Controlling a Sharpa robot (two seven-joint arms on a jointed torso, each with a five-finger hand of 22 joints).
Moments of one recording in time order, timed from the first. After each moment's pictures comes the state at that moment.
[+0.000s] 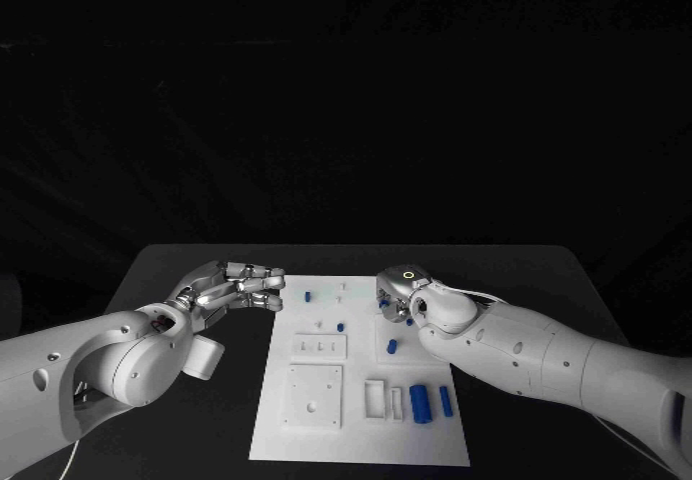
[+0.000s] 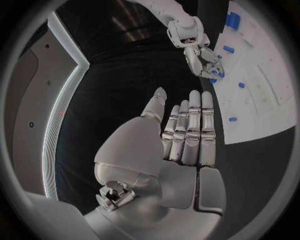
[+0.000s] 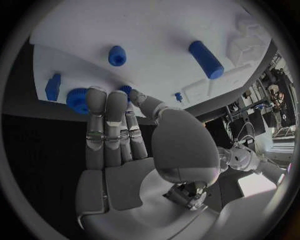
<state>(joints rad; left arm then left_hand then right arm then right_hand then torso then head) 1.32 -0.92 -0.18 1.59 -0.10 -0.23 0.29 1.37 0.09 -0.12 -0.15 0.13 1.00 0.15 0.06 0.07 1.13 0.12 0.05 0.06 1.20 0.07 0.30 0.10 0.06 1.00 0.05 0.38 0.27 1.08 -0.50 0.04 1.03 -1.89 -0.32 -0.26 1.27 -0.14 0.64 -0.18 0.07 1.20 0.09 0.06 0.07 1.26 0.05 0.06 0.06 1.45 -0.03 0.90 0.43 0.14 1.43 -0.05 0.59 1.07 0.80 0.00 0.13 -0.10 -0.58</state>
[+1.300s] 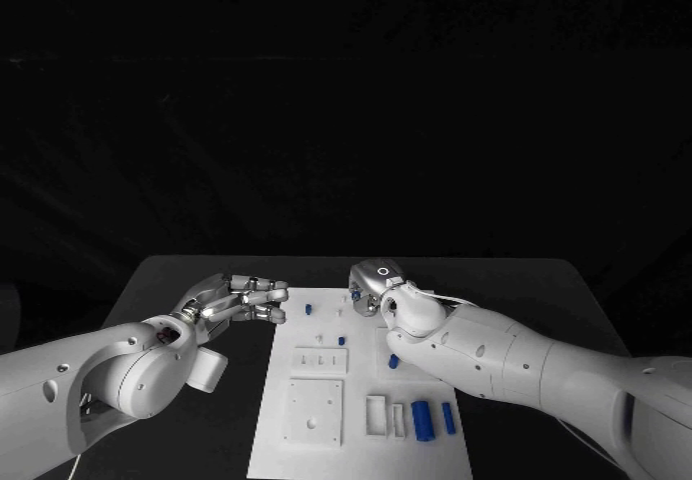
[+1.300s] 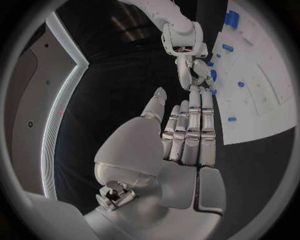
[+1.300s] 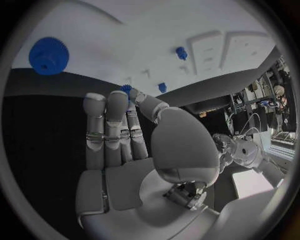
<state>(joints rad) 1.32 -0.90 -0.18 1.56 -0.09 -0.23 0.28 1.37 0.09 -0.12 -0.15 0.13 1.00 0.15 0.06 0.07 1.13 0.12 0.05 0.06 1.20 0.07 0.30 0.09 0.06 1.00 0.05 0.38 0.28 1.12 -0.36 0.04 0.95 -1.90 -0.45 -0.33 1.28 -0.12 0.63 -0.20 0.06 1.25 0.09 0.06 0.07 1.30 0.04 0.05 0.06 1.45 -0.05 0.90 0.44 0.12 1.46 -0.07 0.61 1.24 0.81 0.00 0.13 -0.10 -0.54</state>
